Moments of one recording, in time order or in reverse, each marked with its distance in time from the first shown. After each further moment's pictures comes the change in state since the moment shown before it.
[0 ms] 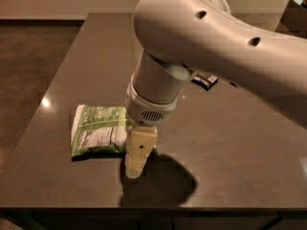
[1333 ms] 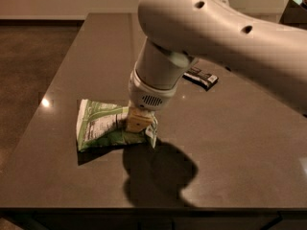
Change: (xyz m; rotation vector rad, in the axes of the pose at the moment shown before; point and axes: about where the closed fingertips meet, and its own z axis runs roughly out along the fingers) arm 0.001 -0.038 -0.001 0.045 -0.009 0.055
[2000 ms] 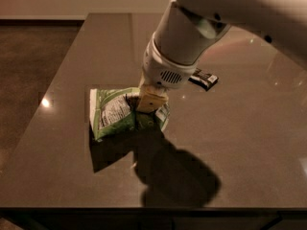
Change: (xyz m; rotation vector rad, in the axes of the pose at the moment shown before) arm 0.004 -0.013 -0.057 0.060 -0.038 -0.023
